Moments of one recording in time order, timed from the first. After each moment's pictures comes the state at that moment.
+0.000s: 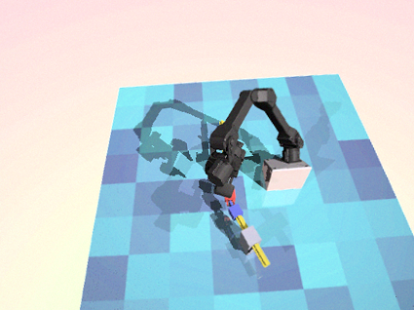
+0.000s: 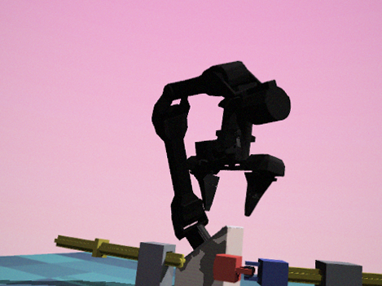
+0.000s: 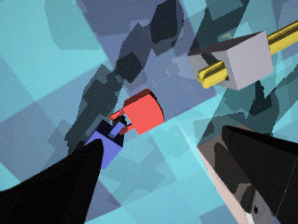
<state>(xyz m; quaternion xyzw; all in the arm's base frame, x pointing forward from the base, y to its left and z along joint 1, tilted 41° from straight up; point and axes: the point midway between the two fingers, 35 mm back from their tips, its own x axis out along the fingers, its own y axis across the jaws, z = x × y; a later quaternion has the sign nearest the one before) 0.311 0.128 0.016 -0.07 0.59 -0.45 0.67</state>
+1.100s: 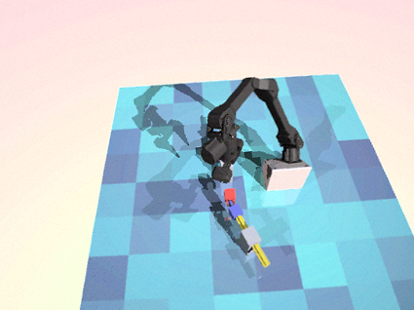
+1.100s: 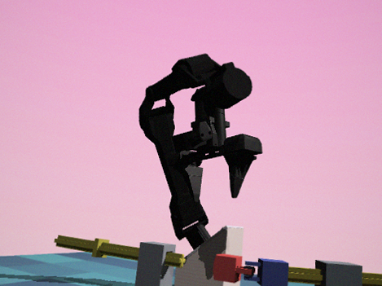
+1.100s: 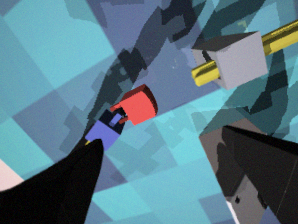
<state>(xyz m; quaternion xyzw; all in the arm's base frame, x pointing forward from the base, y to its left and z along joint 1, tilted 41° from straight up) 0.311 0.119 0.051 0.00 0.63 -0.40 0.67</state>
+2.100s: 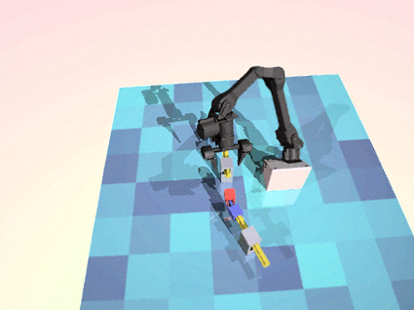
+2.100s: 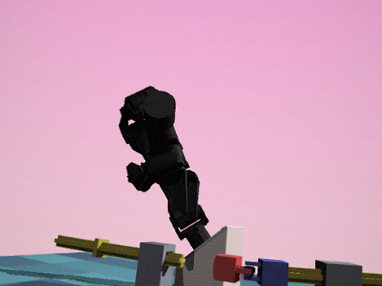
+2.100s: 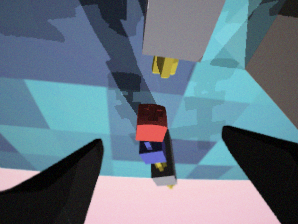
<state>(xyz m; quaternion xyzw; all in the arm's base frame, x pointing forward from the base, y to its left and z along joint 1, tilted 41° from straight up) 0.299 0.054 0.058 0.42 0.45 -0.56 0.55</state>
